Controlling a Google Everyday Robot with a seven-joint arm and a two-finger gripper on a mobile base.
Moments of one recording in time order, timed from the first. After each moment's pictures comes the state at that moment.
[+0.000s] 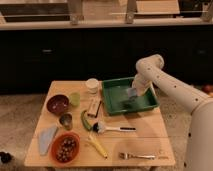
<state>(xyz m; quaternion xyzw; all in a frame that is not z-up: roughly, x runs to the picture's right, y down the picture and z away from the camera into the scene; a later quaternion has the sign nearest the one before) 0.214 0.026 0.879 -0.24 -0.08 -0.22 0.94</state>
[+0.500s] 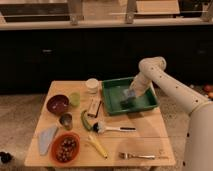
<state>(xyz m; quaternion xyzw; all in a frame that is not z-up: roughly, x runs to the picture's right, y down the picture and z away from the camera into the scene) 0.200 0.037 0.890 -0.24 -0.15 -0.21 0.94</state>
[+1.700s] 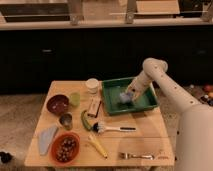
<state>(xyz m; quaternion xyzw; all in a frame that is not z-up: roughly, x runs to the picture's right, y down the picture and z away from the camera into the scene) 0.177 0.050 0.899 -0.25 -0.27 -0.23 0.90</state>
